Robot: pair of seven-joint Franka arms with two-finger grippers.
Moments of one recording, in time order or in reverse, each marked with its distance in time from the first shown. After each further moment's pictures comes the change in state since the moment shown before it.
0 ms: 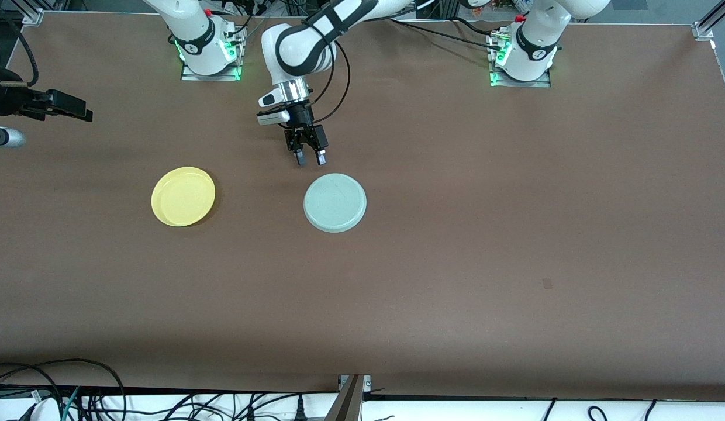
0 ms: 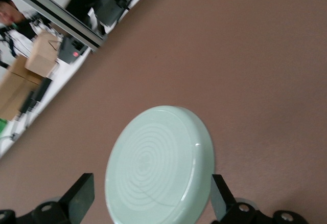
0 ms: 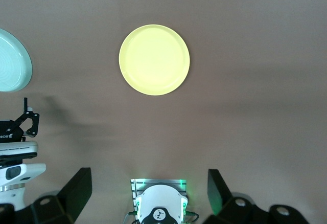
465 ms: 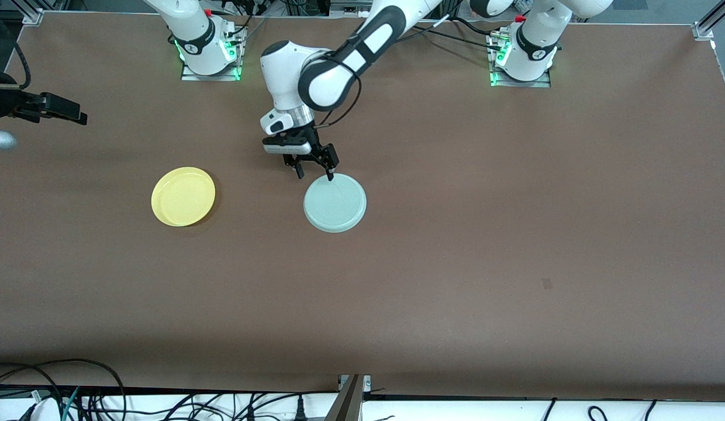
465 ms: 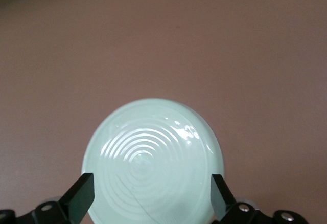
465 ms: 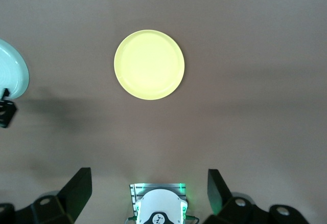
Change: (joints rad) left arm 0.166 -0.057 0.001 0.035 -0.387 0.082 -0.013; right arm -0.004 0.008 -0.033 0.000 0.000 0.021 0.000
